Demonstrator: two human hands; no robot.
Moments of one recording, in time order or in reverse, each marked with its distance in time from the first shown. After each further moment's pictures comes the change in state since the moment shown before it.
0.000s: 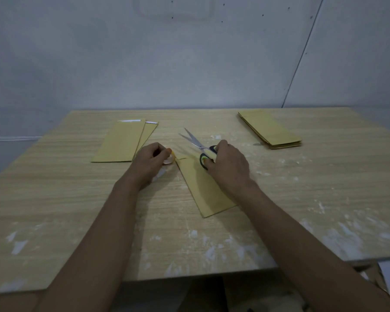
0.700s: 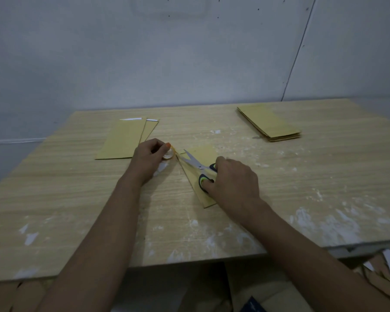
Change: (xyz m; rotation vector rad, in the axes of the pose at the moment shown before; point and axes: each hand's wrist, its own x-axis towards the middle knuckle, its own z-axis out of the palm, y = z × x) left_hand -0.003 -0.007 -0.002 0.041 0.078 0.098; right_hand -0.074 -0.017 -0.031 -0.187 -0.054 -0.063
